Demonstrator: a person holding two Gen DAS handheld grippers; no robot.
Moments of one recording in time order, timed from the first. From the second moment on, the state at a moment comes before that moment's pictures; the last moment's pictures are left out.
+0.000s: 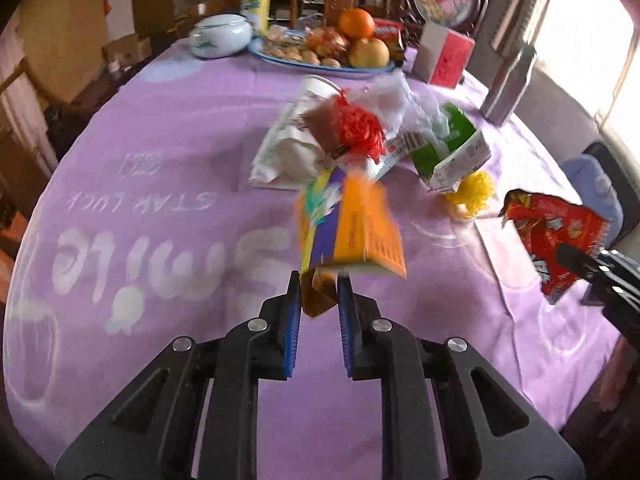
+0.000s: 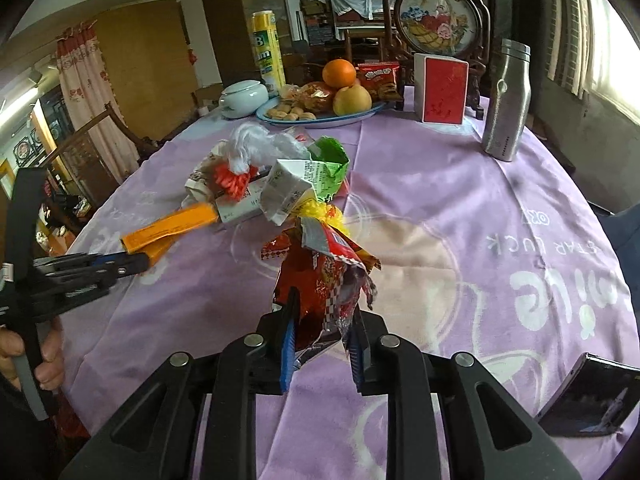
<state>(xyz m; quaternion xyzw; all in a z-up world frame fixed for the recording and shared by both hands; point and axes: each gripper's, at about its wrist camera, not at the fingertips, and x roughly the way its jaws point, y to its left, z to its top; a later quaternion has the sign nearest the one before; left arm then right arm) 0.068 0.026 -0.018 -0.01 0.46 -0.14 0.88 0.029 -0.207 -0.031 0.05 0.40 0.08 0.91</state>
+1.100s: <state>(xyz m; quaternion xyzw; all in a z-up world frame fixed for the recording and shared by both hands) 0.042 0.068 -0.035 0.01 0.41 -0.07 0.91 0.012 -0.148 -0.042 0.01 0.41 0.14 0.90</state>
